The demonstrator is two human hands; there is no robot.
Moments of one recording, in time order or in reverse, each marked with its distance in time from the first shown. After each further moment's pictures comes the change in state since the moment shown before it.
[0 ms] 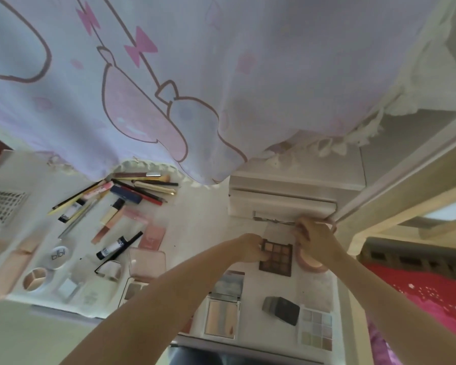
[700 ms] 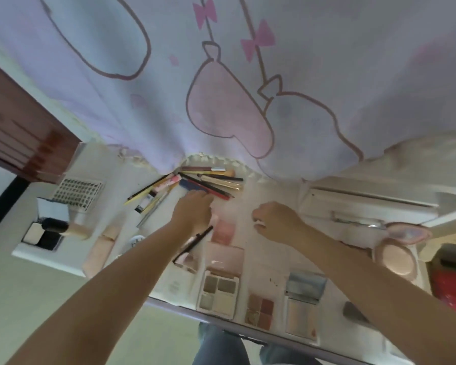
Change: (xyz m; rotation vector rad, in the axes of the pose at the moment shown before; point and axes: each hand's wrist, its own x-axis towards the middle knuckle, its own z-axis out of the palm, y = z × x) left_hand -0.095 -0.200 -0.118 0.473 0.648 -0.081; right_hand 0.051 -0.195 0.075 -0.289 -0.272 -0.442
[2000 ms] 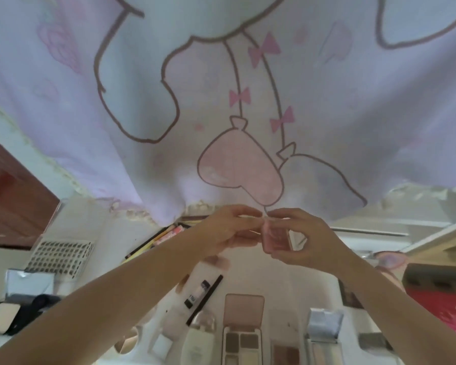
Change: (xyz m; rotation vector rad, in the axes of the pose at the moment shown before) left_hand -0.010 -0.005 -0.117 -1.543 -0.556 0.142; right_hand -0.032 -0.057 -0.079 0.432 0.577 -0.099
